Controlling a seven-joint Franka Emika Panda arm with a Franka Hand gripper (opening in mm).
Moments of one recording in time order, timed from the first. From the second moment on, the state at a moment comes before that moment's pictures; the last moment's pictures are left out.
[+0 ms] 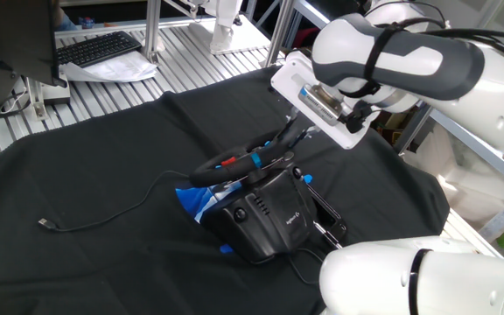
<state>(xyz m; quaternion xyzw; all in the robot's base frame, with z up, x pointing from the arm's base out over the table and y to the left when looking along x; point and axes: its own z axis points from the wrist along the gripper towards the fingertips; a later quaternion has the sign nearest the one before) 0.337 -0.077 0.319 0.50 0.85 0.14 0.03</state>
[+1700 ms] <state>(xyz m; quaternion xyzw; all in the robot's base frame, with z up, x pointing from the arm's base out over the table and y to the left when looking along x) 0.338 -0.057 0.320 0.53 0.84 0.10 0.04</state>
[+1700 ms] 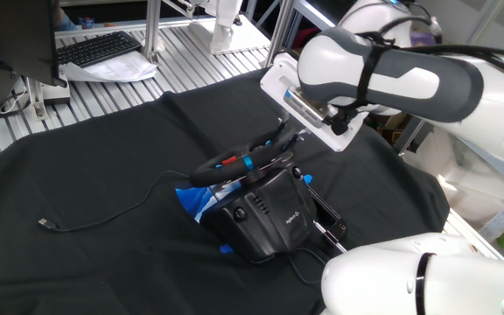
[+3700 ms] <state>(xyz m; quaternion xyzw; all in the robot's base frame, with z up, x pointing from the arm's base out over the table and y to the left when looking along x) 0.343 -0.049 0.321 0.52 0.85 0.00 0.03</state>
